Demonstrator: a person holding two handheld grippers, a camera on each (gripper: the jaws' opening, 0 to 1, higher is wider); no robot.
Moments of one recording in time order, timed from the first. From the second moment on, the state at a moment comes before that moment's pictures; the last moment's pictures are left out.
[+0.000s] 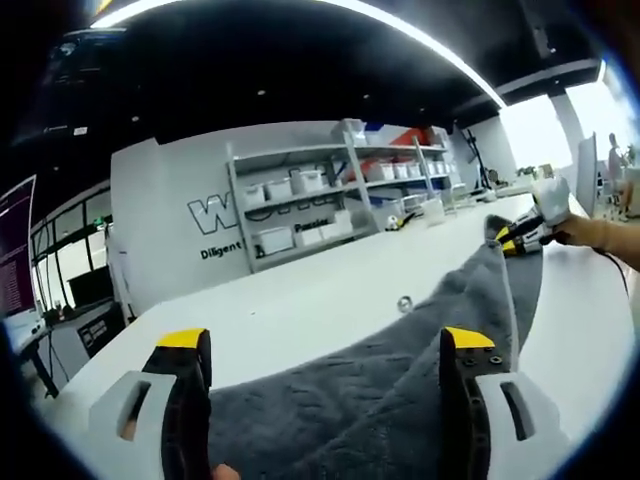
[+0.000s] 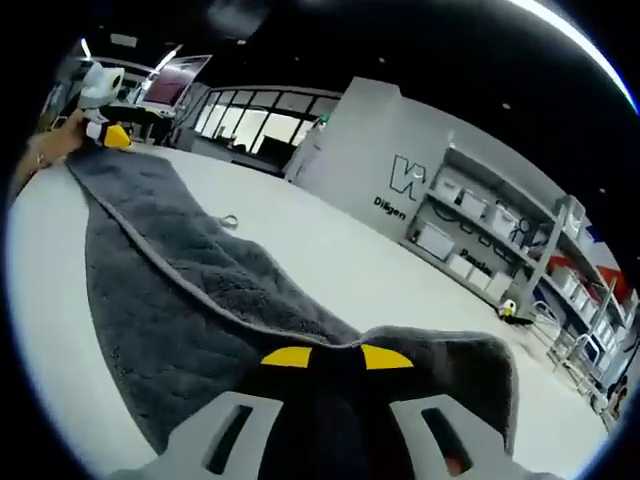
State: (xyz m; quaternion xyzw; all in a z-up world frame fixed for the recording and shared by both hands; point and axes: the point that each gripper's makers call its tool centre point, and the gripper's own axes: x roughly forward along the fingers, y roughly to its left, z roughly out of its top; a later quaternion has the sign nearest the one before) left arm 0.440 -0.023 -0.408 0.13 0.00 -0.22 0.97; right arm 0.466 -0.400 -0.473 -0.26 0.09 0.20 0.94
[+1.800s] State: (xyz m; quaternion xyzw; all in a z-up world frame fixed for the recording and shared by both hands) left arm 0.438 -0.020 -0.396 0.11 -0.02 -0.23 0.97; right arm 0.351 -0.404 -0.434 -0.31 0.02 0.14 0.94
